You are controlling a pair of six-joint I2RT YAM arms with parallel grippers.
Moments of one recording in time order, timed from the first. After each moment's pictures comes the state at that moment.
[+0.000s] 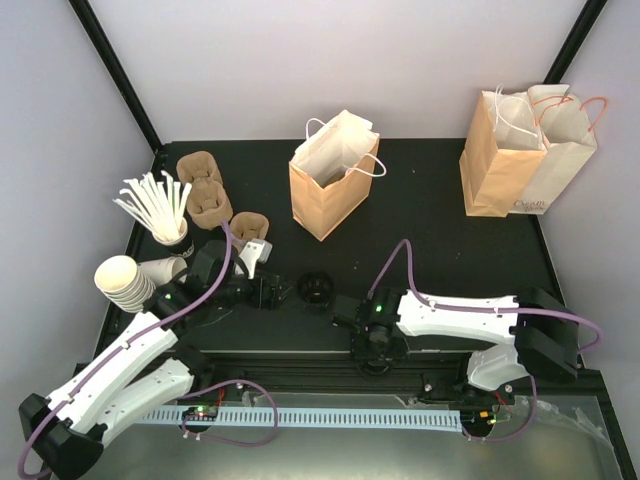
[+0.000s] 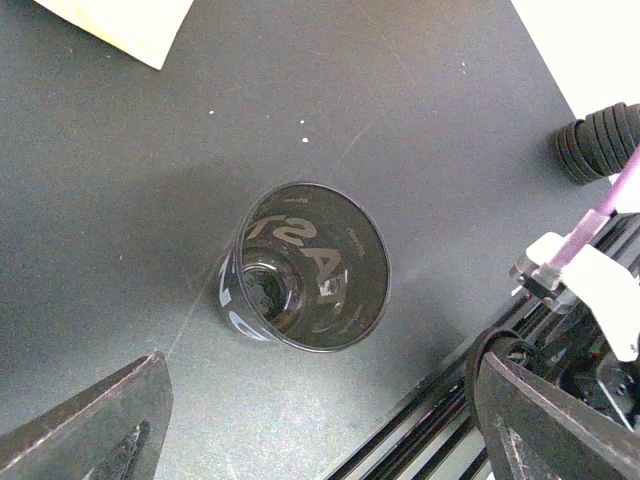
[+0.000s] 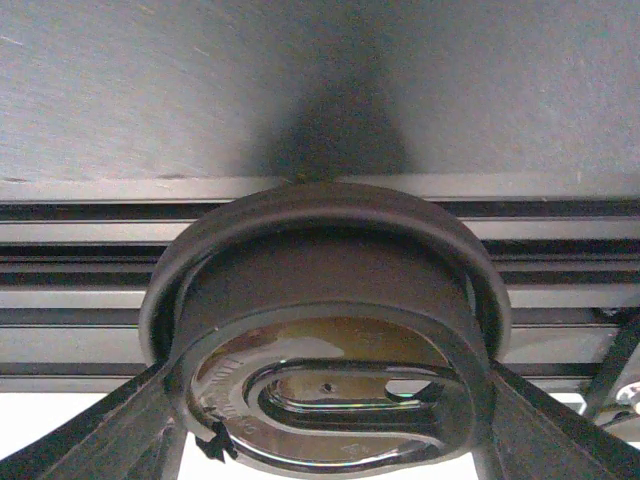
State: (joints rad) left arm -0.60 0.75 0.67 -0.60 0.32 -0.44; right arm 1.25 1.43 0.87 -1.05 -0.11 1.25
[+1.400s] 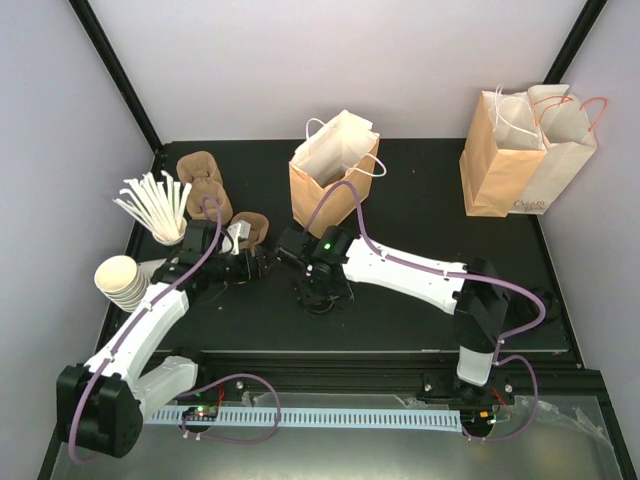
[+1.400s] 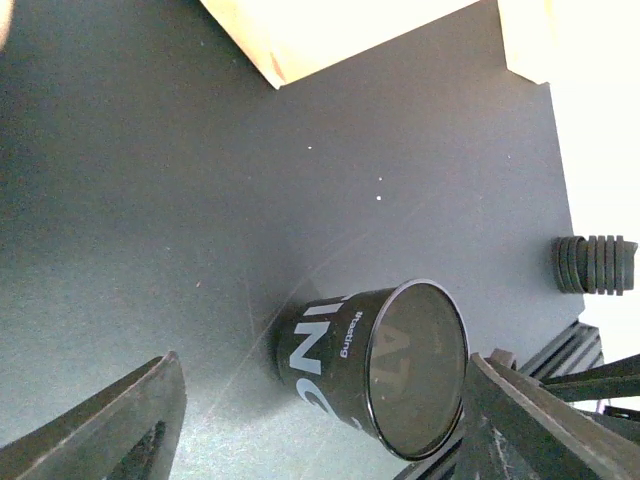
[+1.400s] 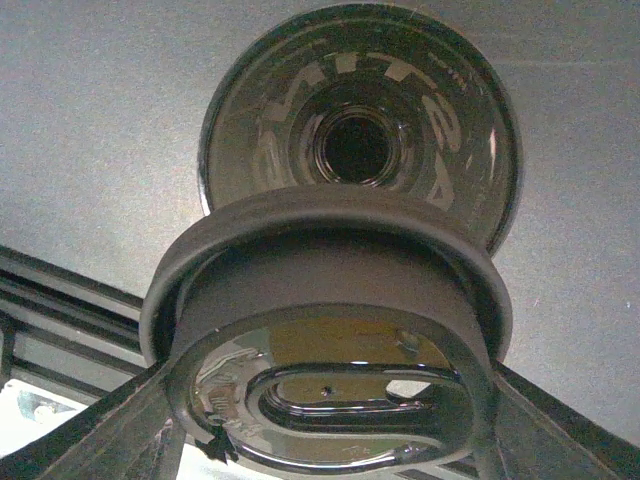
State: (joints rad) left arm -0.21 0.97 0.65 -0.48 0.57 -0.49; right arm 1.12 1.81 1.61 -1.20 0.02 0.76
